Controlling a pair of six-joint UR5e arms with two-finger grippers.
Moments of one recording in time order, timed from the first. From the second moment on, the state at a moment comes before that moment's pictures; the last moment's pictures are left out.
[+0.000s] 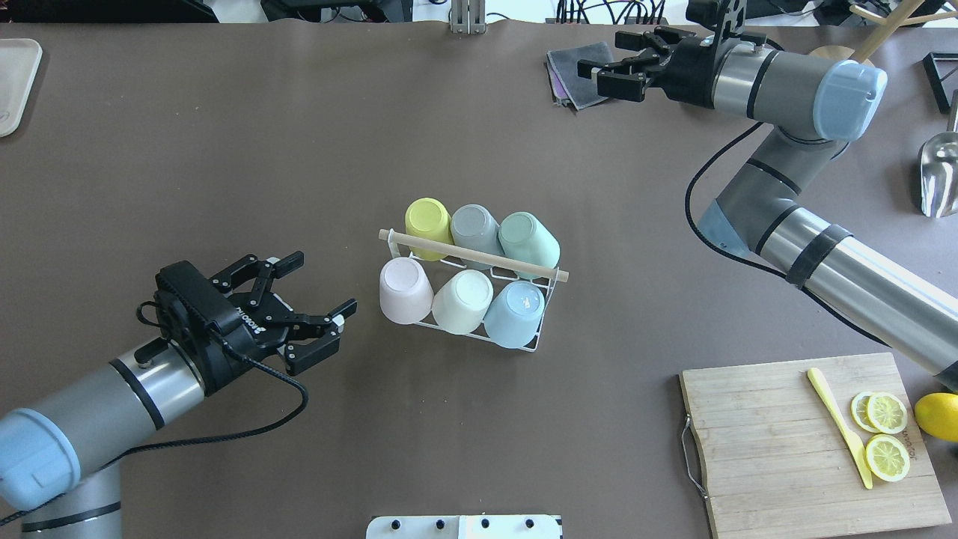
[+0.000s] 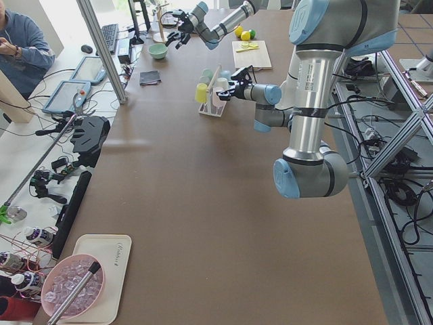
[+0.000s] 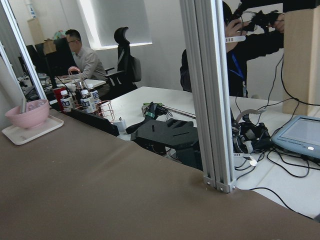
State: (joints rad) left arm -0.30 -1.64 -1.98 -2.77 -1.15 -0.57; right arm 0.91 -0.97 1.17 -0.03 1.81 0.73
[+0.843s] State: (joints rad) left arm -1.11 -1.53 -1.95 -1.94 -2.20 -0.69; right arm 0.98 -1.16 1.50 -0.97 1.82 0.73
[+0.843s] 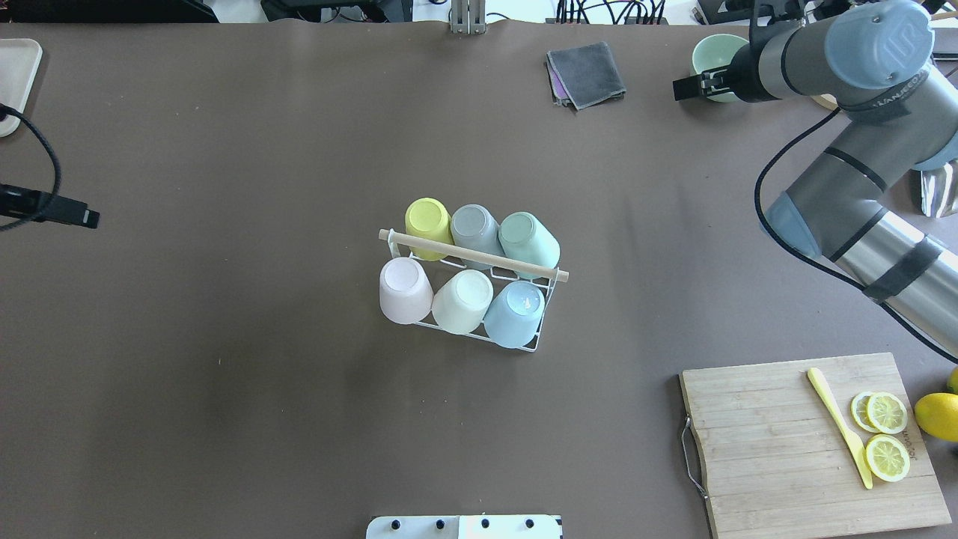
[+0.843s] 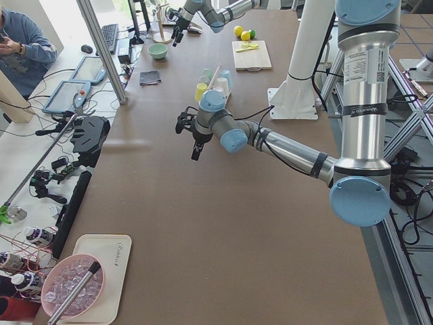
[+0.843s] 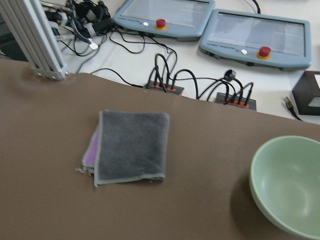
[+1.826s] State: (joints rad) left arm -1.62 -1.51 -1.75 -1.41 -2.40 -0.16; right arm 1.23 -1.47 1.79 -1.65 2.17 0.36
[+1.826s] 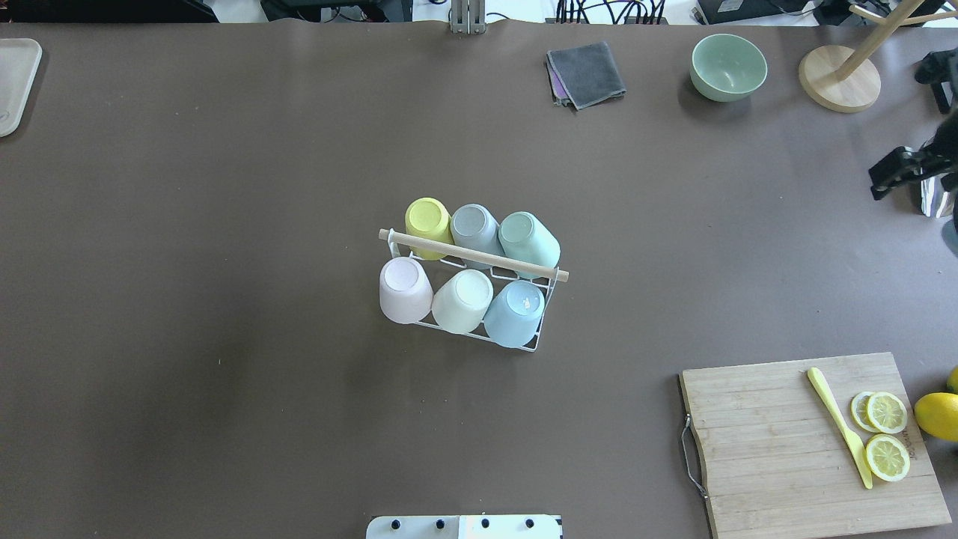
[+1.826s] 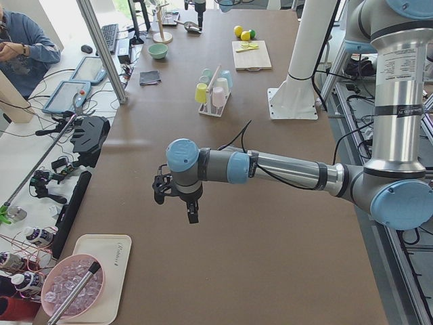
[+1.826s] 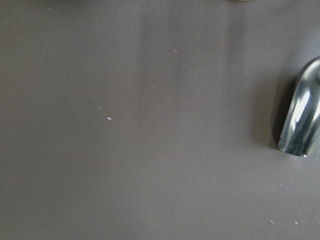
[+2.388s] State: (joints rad) left arm -1.70 -1.49 -1.70 -1.39 -2.40 -0.15; right arm 1.55 -1.57 1.57 -1.65 2.36 0.06
